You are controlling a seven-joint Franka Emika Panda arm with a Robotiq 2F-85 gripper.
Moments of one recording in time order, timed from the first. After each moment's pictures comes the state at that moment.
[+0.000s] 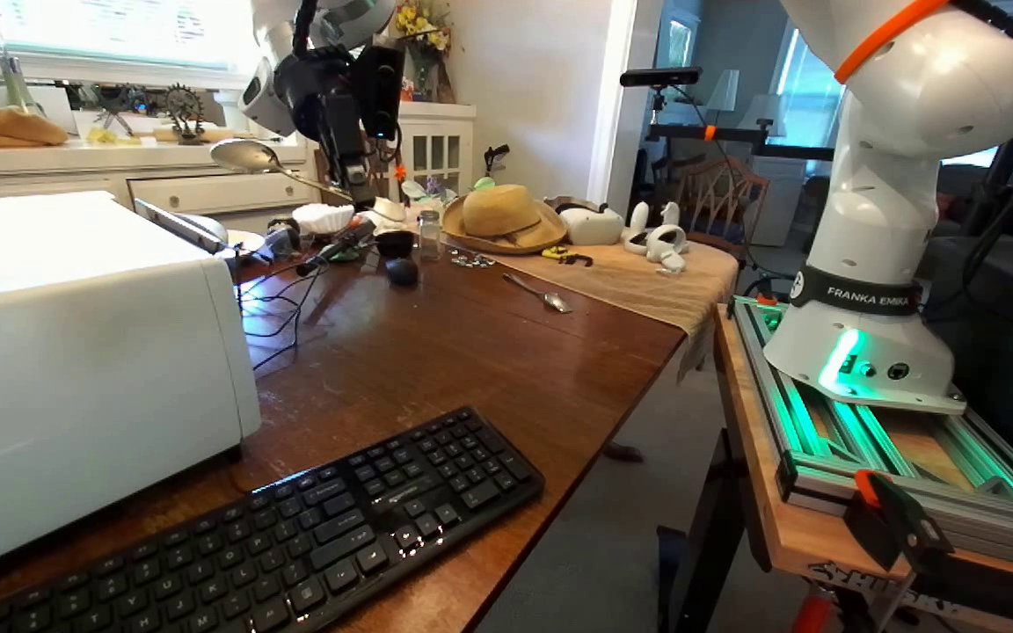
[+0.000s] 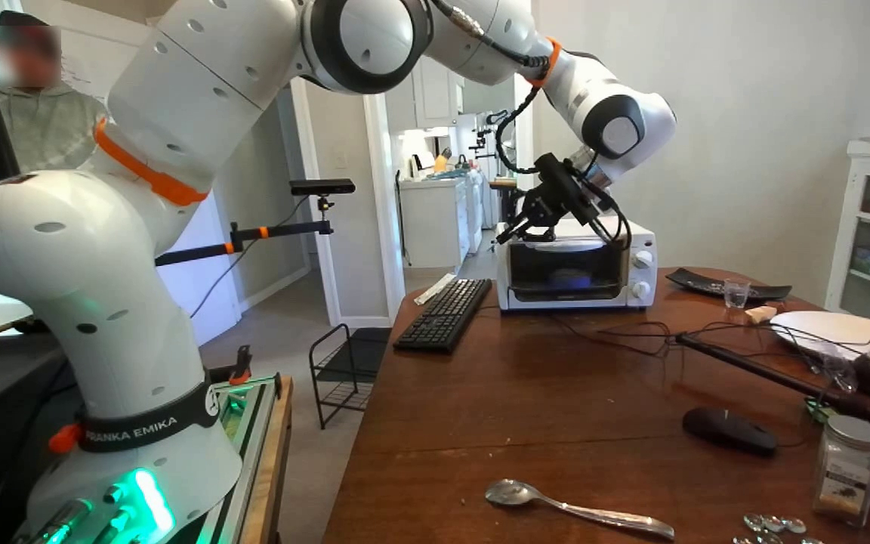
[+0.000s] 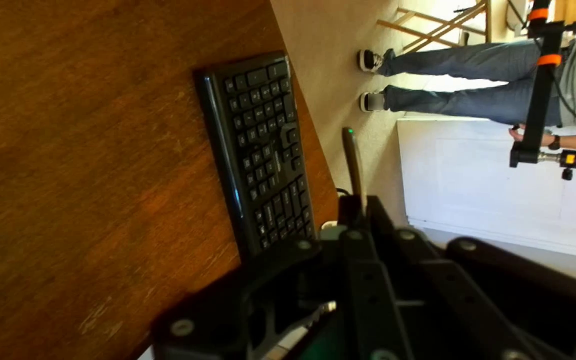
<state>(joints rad) 0.01 0.75 0.22 -1.24 0.46 1.34 -0.65</state>
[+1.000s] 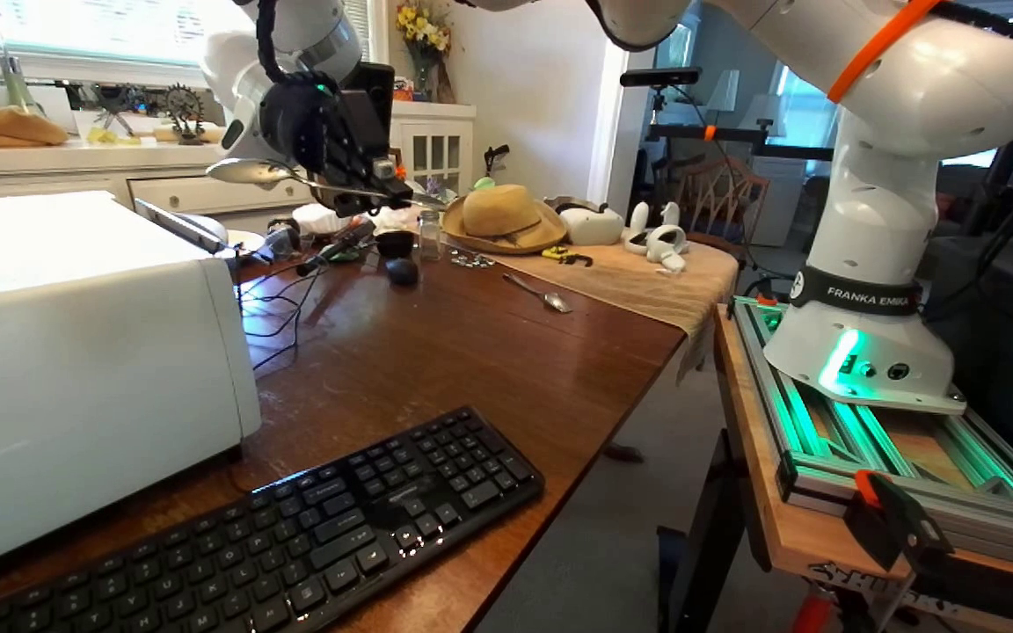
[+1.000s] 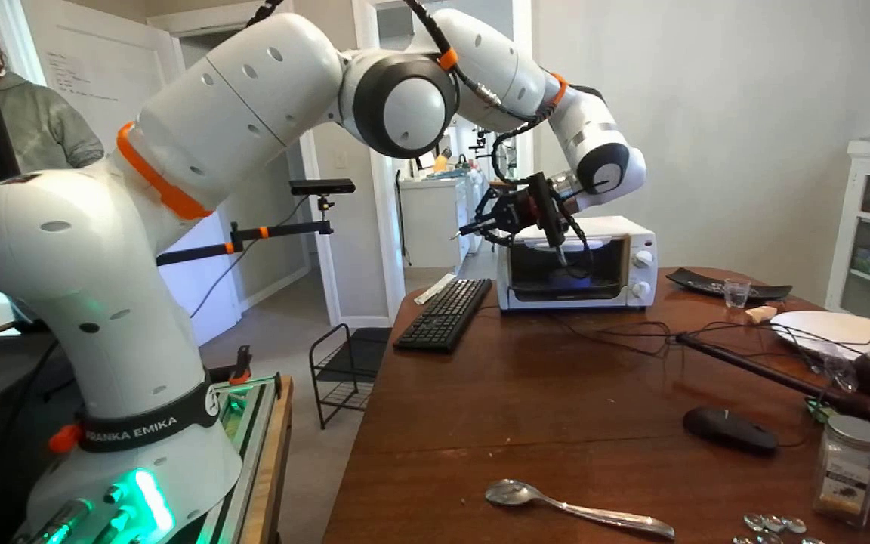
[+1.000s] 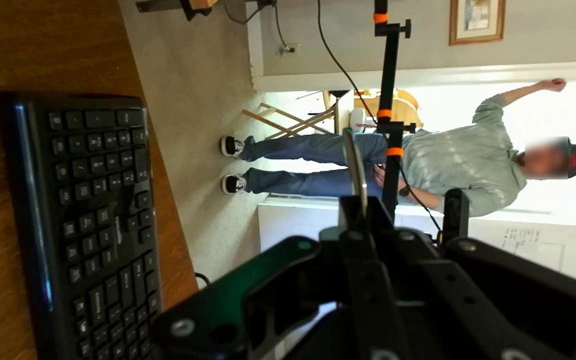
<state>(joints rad) 0.04 0.97 0.32 -1.04 0.54 1.02 -0.69</state>
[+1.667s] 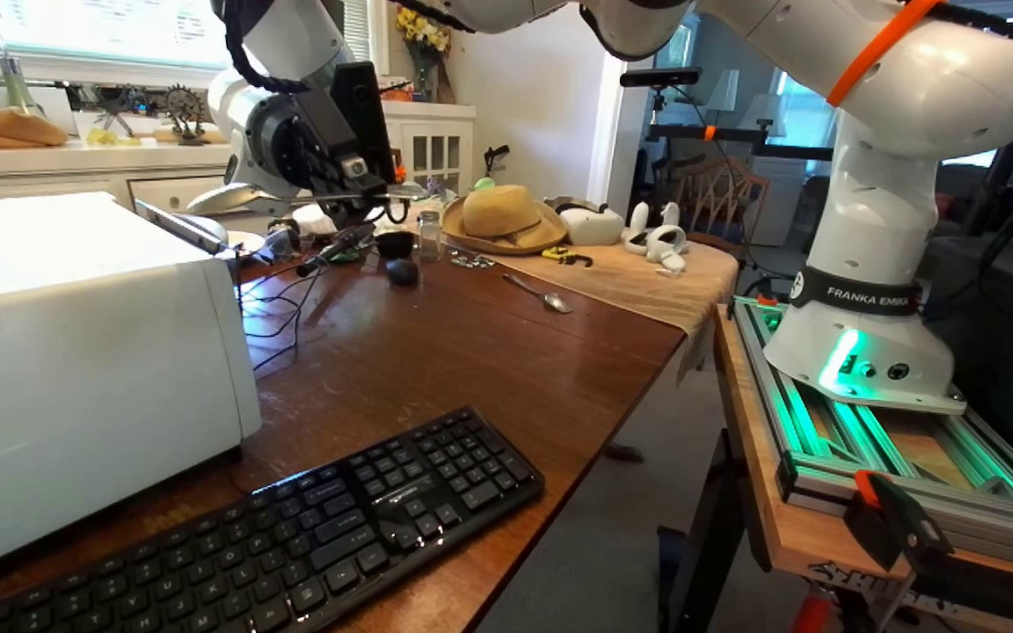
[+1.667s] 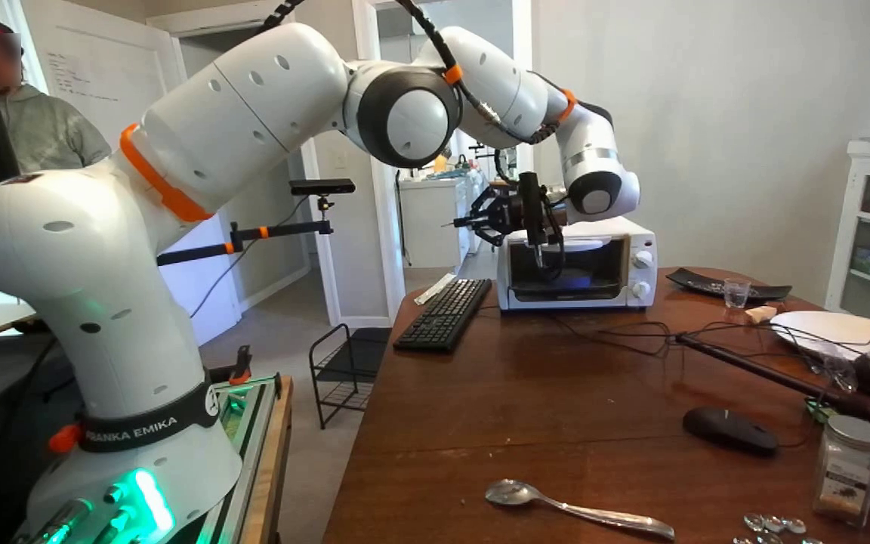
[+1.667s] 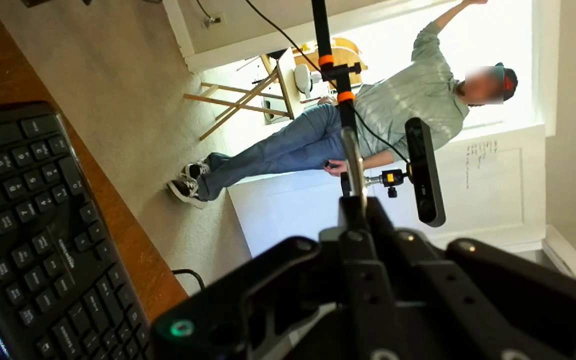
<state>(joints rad) 0.05 1.00 0.30 -1.08 0.75 1.05 -0.41</state>
